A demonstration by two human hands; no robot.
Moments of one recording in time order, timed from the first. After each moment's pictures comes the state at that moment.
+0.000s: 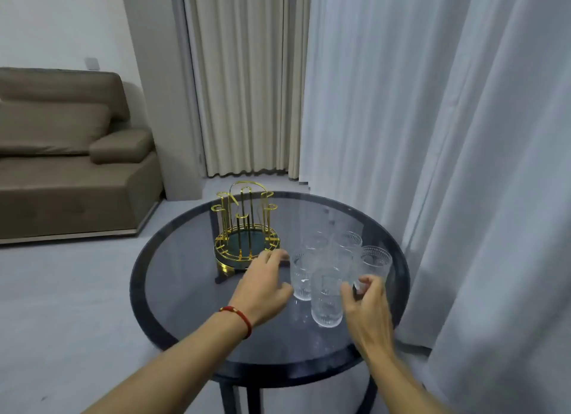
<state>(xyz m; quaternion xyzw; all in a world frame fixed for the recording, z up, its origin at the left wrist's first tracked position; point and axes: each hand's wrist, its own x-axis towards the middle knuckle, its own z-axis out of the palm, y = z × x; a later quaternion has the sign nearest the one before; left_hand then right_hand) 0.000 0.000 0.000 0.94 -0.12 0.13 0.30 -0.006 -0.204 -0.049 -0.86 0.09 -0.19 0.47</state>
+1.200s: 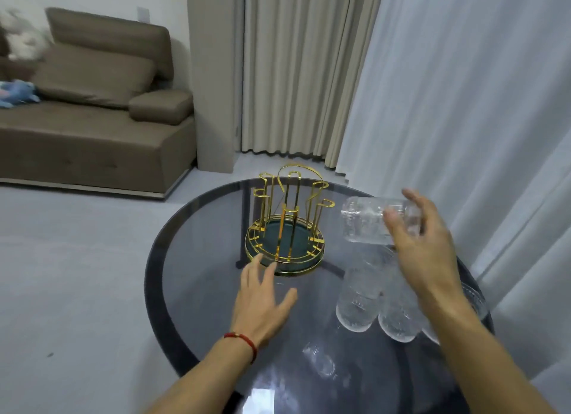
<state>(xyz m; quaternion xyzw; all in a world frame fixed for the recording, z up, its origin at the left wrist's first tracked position) 0.071 0.074 -0.101 0.92 0.07 0.13 0.36 0.098 -0.151 0.048 -0.83 -0.06 -0.23 0.50</state>
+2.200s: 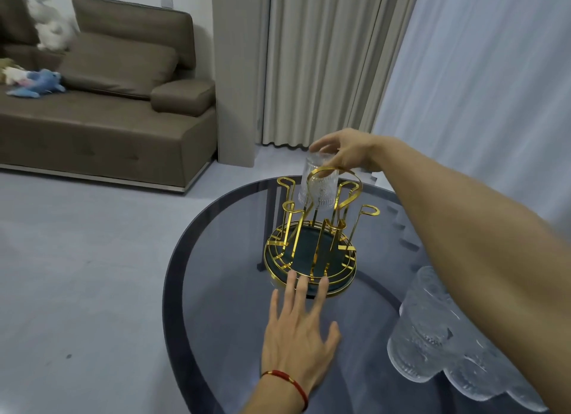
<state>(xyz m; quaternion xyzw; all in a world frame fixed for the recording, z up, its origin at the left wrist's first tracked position) 0.101 0.075 -0.145 0.97 0.03 0.15 0.17 0.349 0.023 0.118 -0.90 -0.28 0.16 0.28</state>
